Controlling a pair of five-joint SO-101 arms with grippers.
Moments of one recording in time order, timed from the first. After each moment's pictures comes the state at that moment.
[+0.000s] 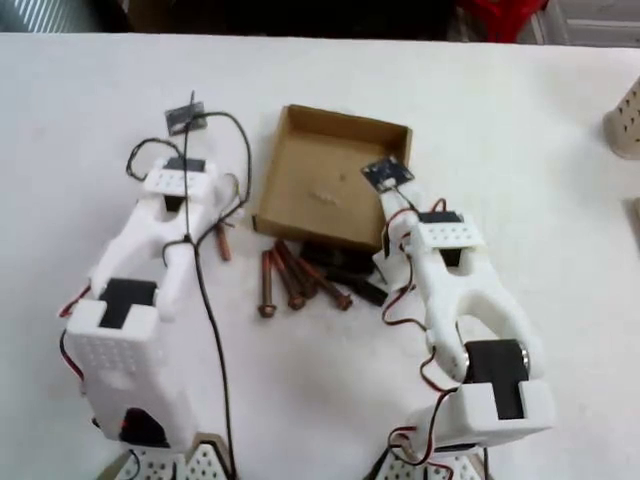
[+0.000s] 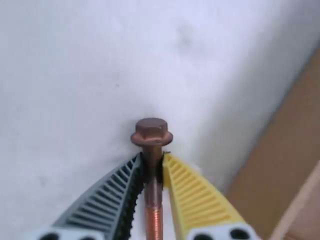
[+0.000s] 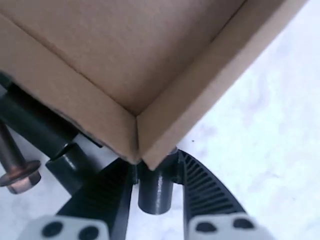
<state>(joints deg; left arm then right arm) -1.2 23.6 9.1 52.6 25.5 -6.6 2.4 36.0 49.1 26.1</state>
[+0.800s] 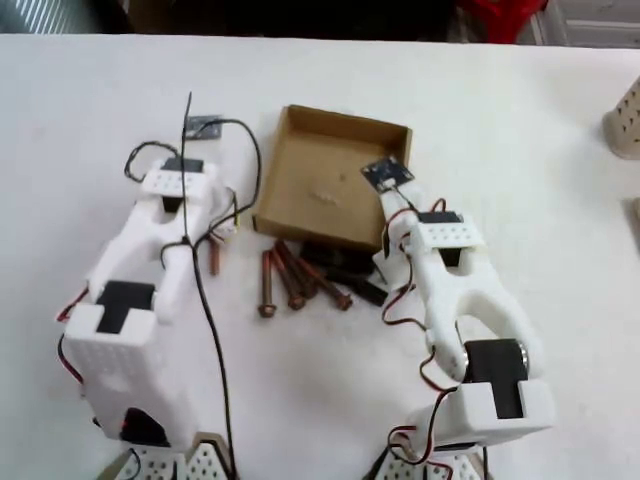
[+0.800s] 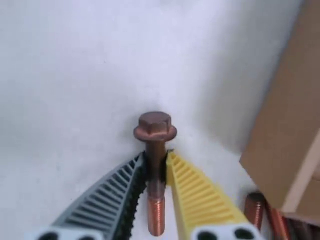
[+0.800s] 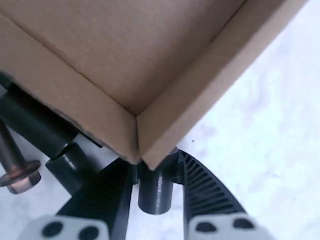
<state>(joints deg) -1.4 22.2 10.1 61.2 11.3 -6.6 2.4 36.0 49.1 26.1</state>
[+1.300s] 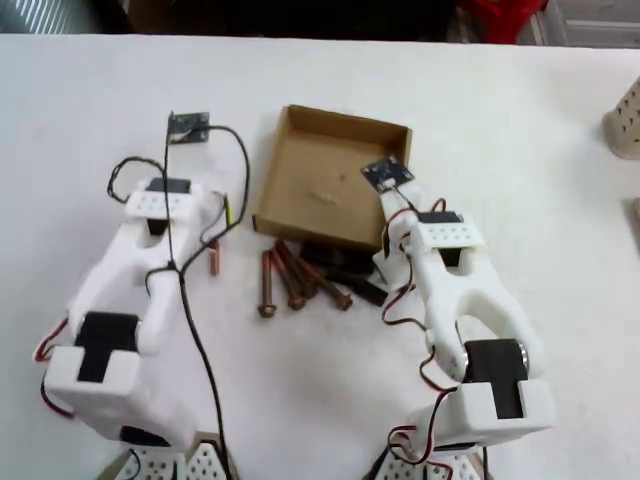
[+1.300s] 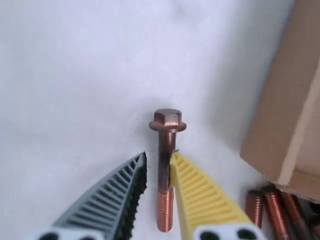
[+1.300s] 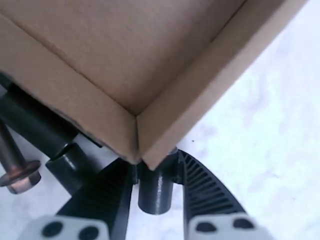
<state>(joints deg) -2.4 9.0 24.6 49.5 11.8 -6.6 2.4 36.0 49.1 26.1</state>
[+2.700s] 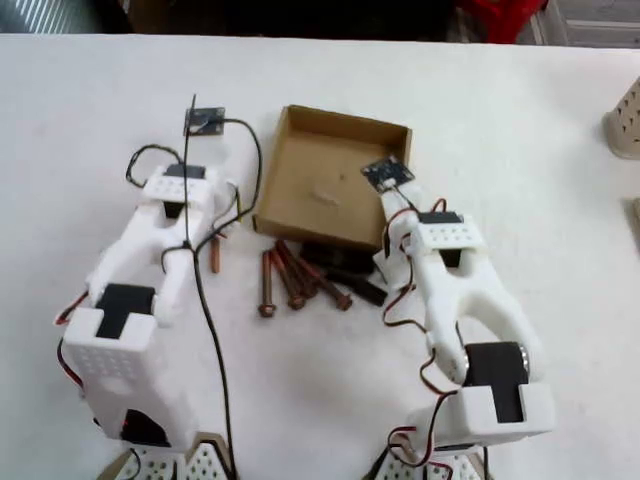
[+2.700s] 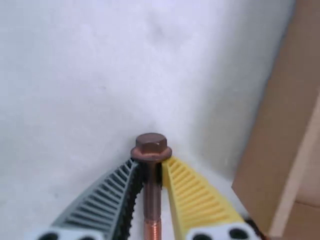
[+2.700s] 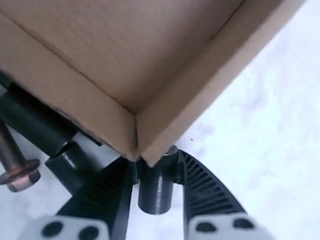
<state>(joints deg) -0.9 20.5 13.6 50.8 11.9 -6.6 1.3 36.1 49.1 26.1</state>
